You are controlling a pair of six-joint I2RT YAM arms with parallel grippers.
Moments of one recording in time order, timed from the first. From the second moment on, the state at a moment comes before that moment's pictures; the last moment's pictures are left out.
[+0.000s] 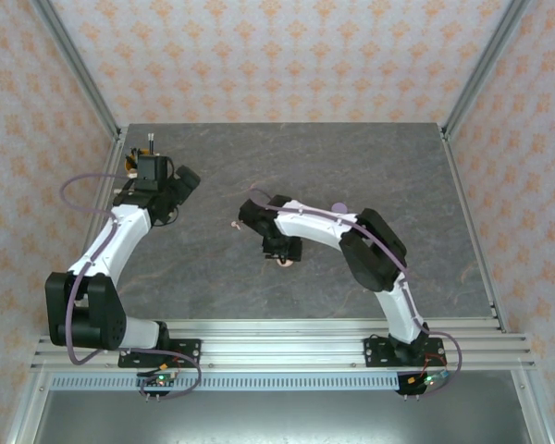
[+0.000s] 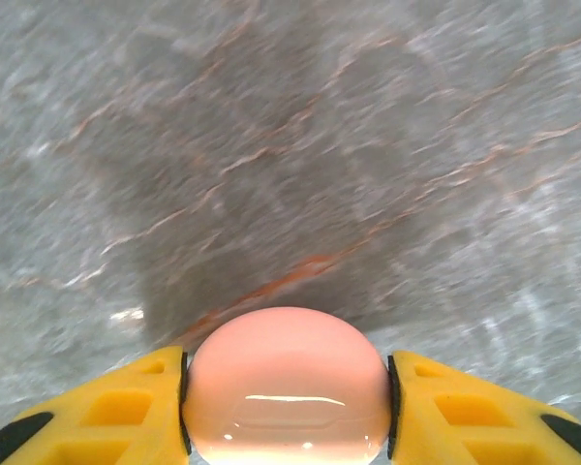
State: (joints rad) left arm -0.03 1.38 1.02 -0.50 0.04 -0.92; right arm 0.90 2.10 1.60 -1.10 0.14 1.06
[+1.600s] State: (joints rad) left arm -0.32 1.31 0.71 -0.20 0.17 -0.95; right arm 0.74 1.90 1.41 -0.85 0.06 1.11
